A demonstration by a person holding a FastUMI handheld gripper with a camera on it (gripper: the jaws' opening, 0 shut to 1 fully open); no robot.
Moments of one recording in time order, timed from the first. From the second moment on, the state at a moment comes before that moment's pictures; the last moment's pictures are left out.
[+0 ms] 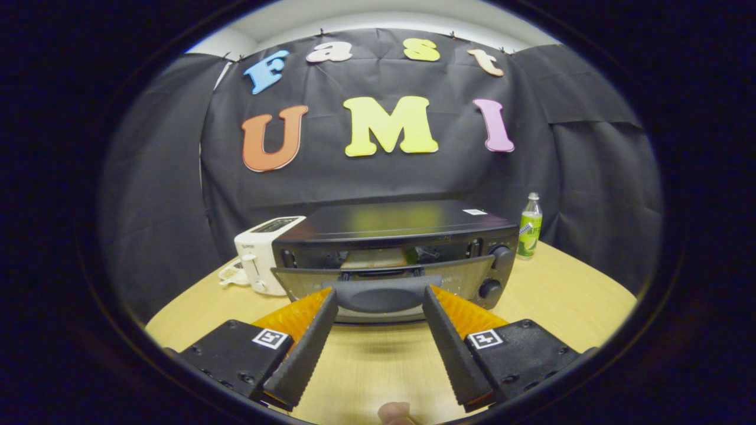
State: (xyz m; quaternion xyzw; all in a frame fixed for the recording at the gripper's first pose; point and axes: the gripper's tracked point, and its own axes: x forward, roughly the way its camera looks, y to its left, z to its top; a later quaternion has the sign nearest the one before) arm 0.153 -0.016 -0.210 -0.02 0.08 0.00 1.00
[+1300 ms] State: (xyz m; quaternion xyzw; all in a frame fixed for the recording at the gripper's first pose) arm -0.027 -0.043 -0.016 -0.01 -0.05 0.03 1.00
